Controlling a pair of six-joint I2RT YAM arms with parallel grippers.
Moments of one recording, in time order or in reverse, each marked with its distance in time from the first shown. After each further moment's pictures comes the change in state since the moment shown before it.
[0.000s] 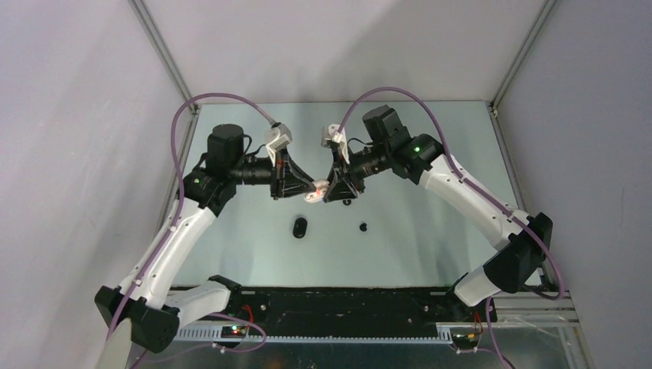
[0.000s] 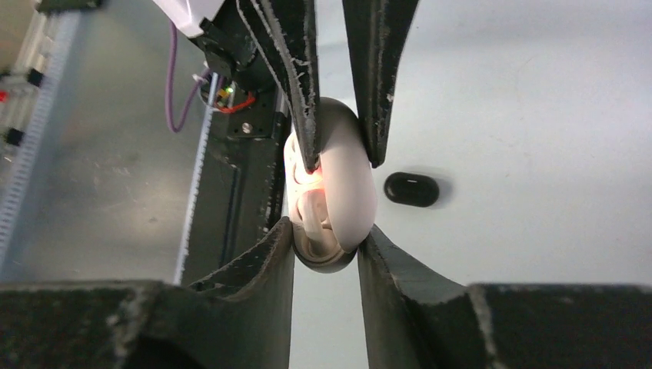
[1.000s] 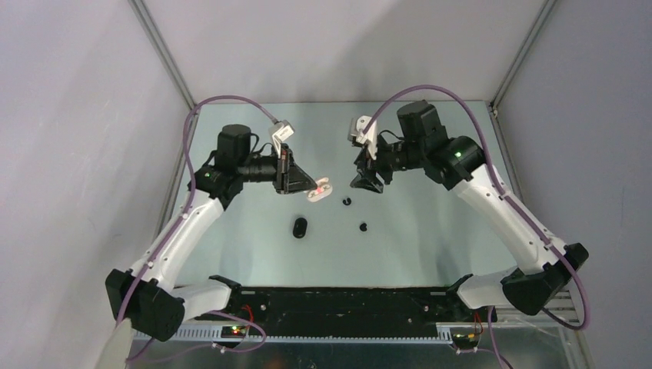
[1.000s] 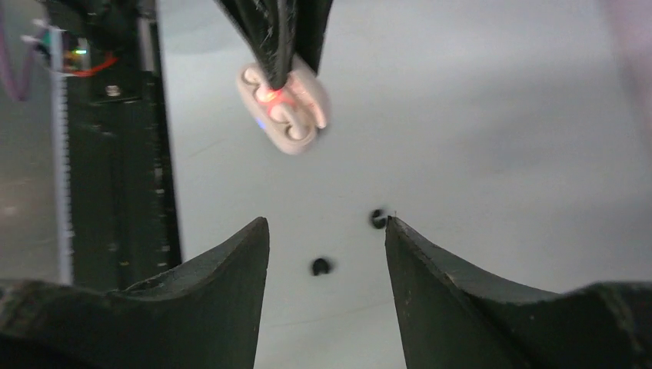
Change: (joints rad) left arm 0.036 0.084 -0.053 0.046 -0.082 -0.216; right arm -0.080 -0.170 0.042 -0.141 0.333 -0.179
